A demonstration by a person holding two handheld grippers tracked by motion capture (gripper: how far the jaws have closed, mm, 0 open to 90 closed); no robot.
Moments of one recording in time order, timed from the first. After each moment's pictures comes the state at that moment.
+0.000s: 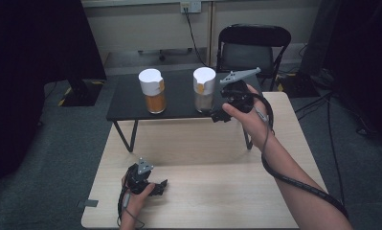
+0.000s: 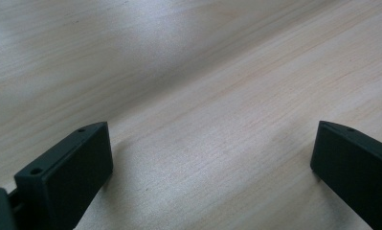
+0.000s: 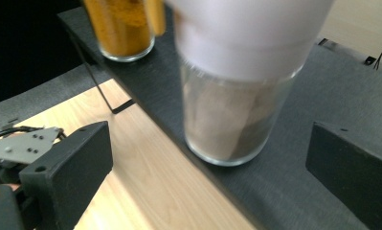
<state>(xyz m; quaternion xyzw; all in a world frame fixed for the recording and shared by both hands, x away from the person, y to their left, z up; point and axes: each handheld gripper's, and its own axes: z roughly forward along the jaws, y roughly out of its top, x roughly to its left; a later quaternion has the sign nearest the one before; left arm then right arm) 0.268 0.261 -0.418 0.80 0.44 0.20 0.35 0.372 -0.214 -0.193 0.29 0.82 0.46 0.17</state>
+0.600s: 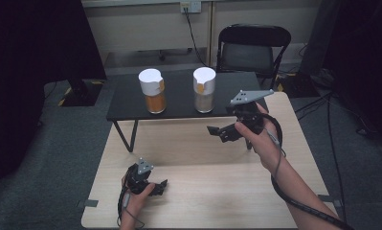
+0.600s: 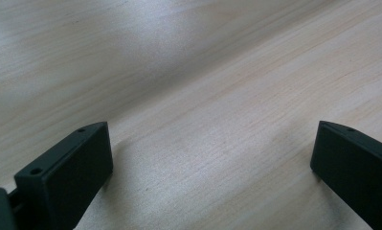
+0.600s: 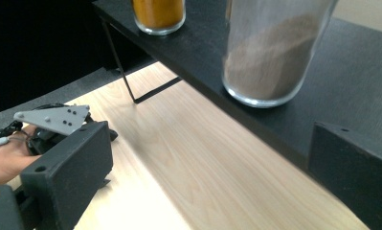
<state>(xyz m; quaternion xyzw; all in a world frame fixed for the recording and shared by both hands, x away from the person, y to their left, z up) 0.268 0.261 -0.419 0.80 0.44 0.20 0.35 0.334 -0.240 -0.226 0.28 0.81 0.49 0.15</state>
